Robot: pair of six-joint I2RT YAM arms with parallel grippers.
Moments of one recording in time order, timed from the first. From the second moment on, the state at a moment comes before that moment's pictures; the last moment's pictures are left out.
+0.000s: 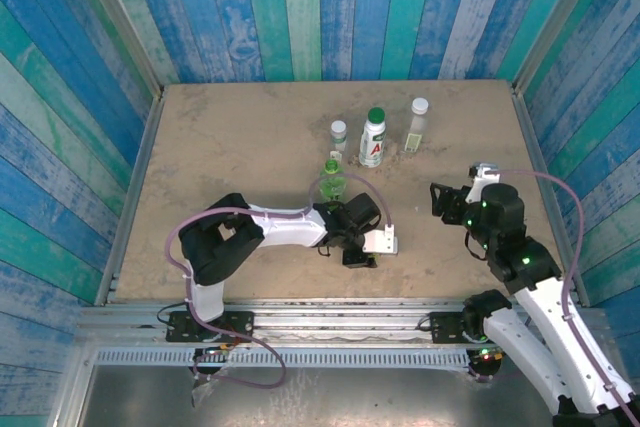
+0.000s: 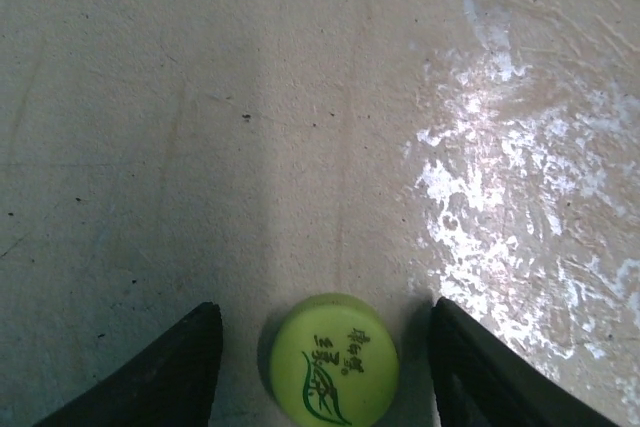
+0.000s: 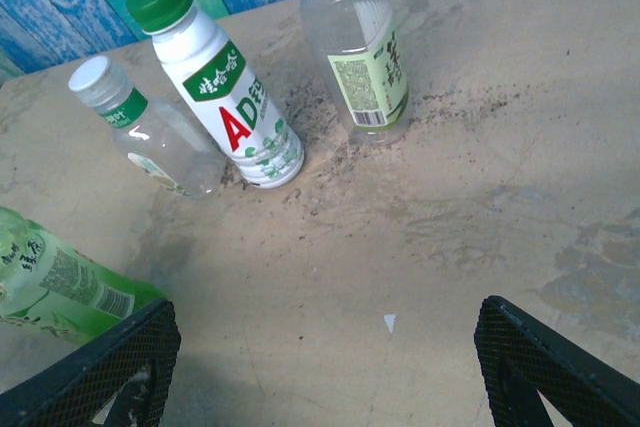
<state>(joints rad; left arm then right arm) -1.04 1.86 1.03 -0.21 0.30 0.56 0.32 0.59 0.61 -0.50 0.06 0.40</state>
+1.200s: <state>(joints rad) -0.77 0.89 0.20 0.72 0.28 0.15 0.34 0.67 0.47 -0.20 -0.22 0.31</state>
